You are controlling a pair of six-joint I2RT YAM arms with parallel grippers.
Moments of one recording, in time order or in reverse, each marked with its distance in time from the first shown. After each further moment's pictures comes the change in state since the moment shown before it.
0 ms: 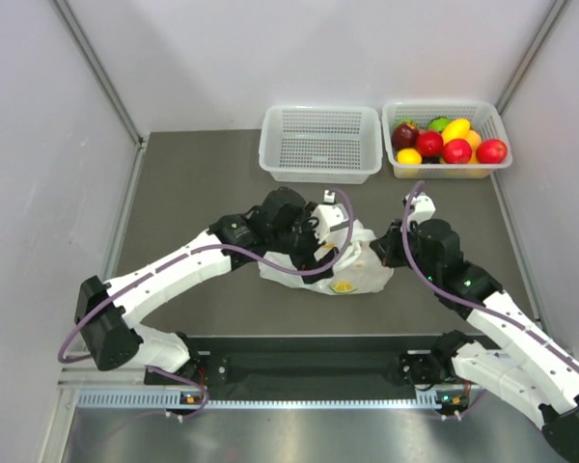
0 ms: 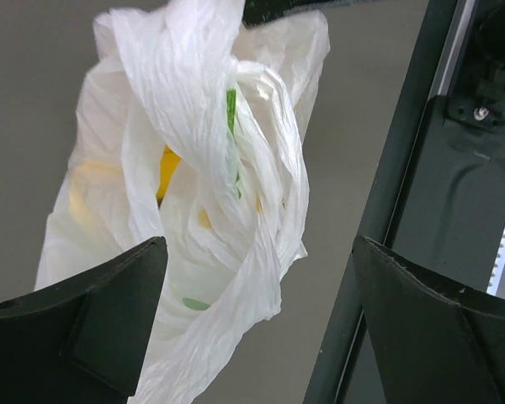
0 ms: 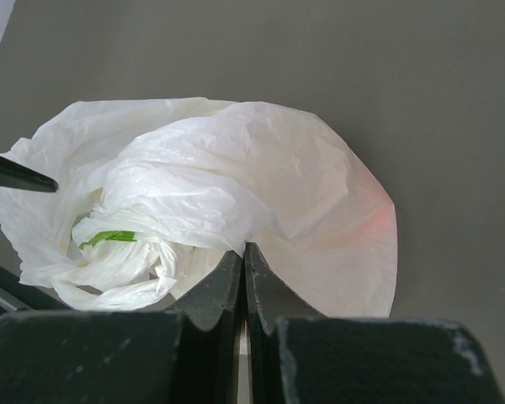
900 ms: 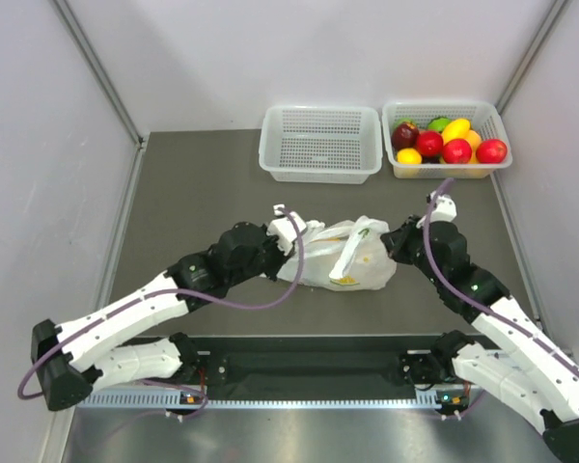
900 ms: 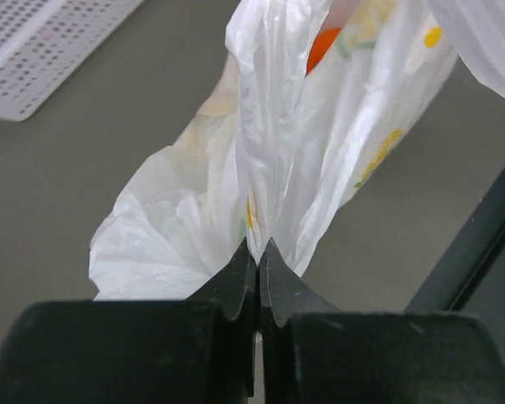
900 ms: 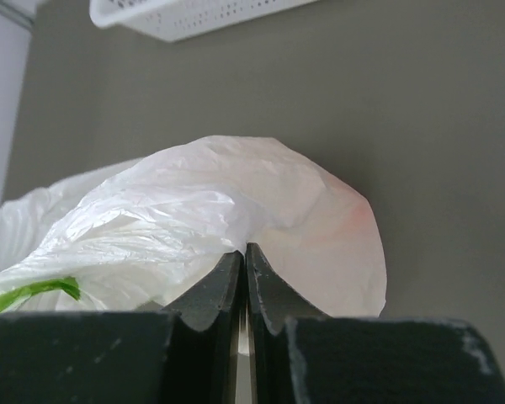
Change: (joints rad) left arm -0.053 -0.334 -0.334 0.185 -0.393 -0.084; right arm -0.004 -0.031 0.018 -0.039 0.178 0.193
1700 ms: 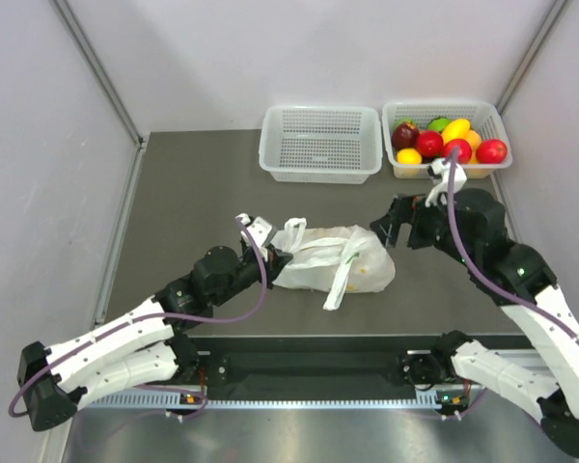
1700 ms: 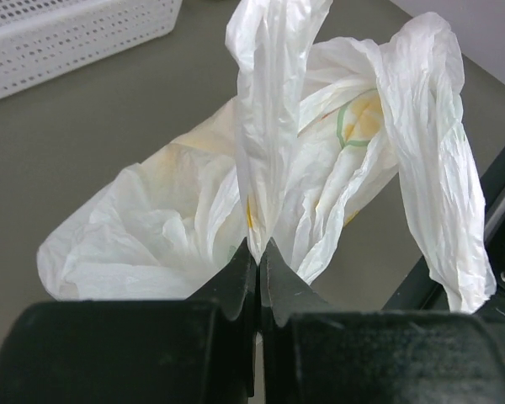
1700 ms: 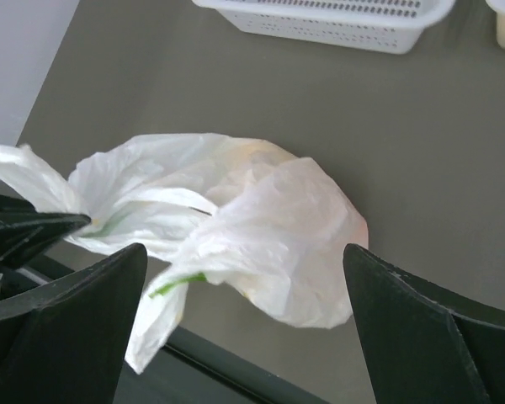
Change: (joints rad) left arm 0.000 -0.240 -0.297 0.337 -0.052 -0.268; right arm 0.012 0.074 0.466 -0.383 -0.162 -0.252
